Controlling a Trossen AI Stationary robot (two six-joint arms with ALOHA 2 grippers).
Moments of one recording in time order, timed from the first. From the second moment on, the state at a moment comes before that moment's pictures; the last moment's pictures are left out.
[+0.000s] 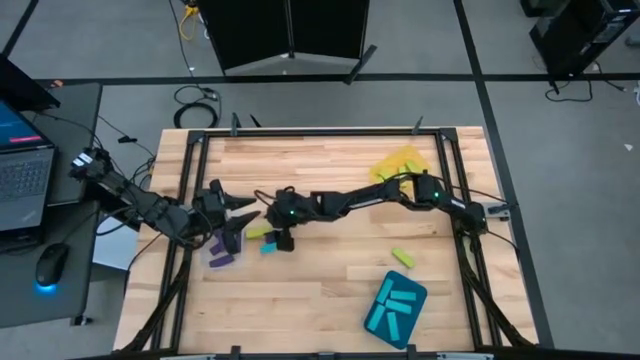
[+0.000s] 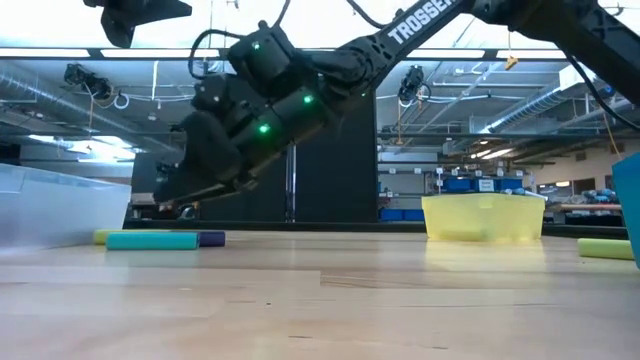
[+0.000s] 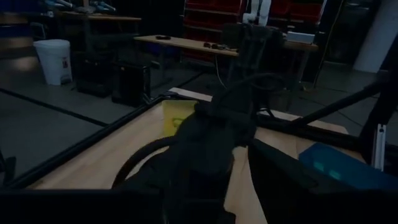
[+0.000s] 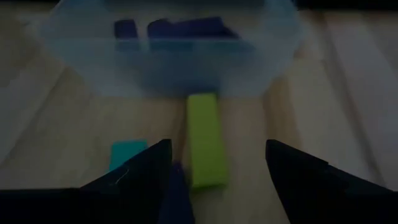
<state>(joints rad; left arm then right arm) -0.57 0.71 0.53 0.08 -0.92 -0.24 -0.02 2.37 1.71 0.09 -0.10 -0.03</state>
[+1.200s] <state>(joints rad) -0.57 0.71 0.53 0.06 -0.92 -0.23 -0.02 2.36 1.71 -0.20 -0.12 -0.16</state>
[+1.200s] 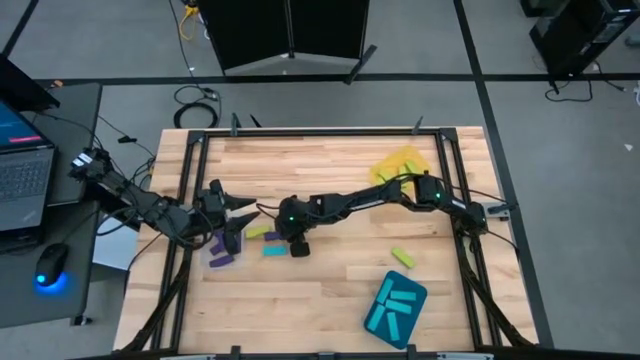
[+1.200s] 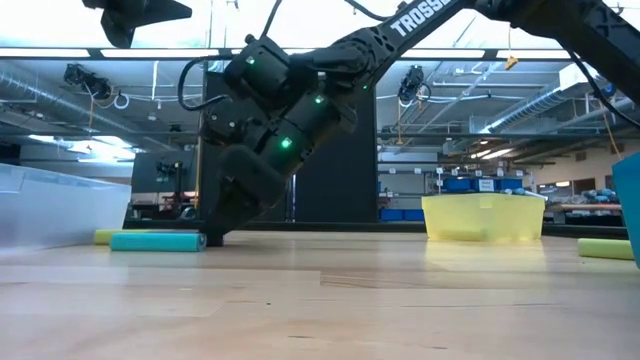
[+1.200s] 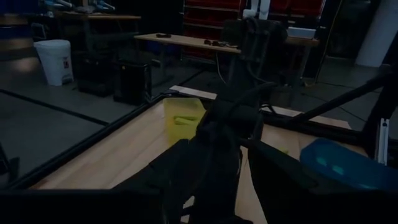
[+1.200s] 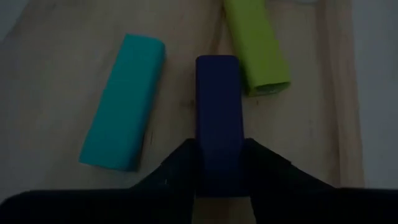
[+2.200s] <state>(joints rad) -0.57 0.63 0.53 0.21 -0.90 -0.14 0.07 2.71 2.31 0.15 0.03 -0.02</state>
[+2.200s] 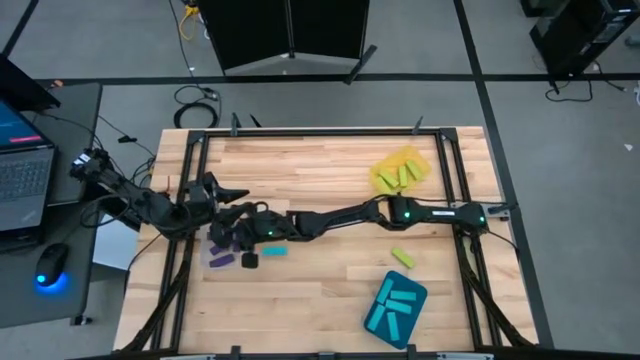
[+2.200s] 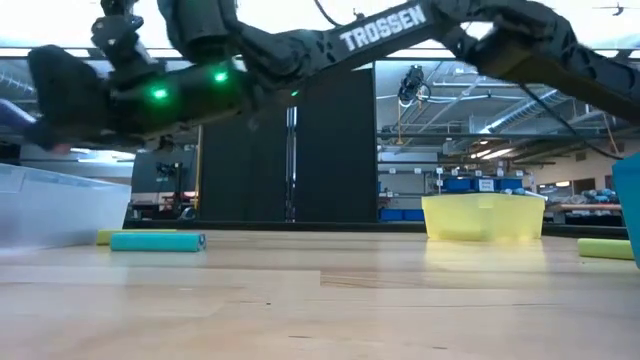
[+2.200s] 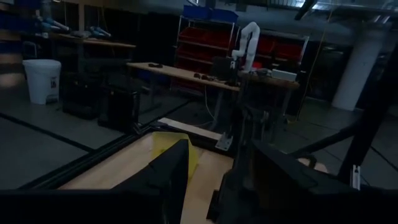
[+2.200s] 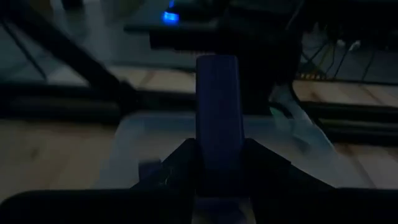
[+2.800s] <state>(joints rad) -0.57 0.62 0.53 0.21 -0.88 -0.14 0.06 2.67 2.31 0.12 0.09 -0.03</state>
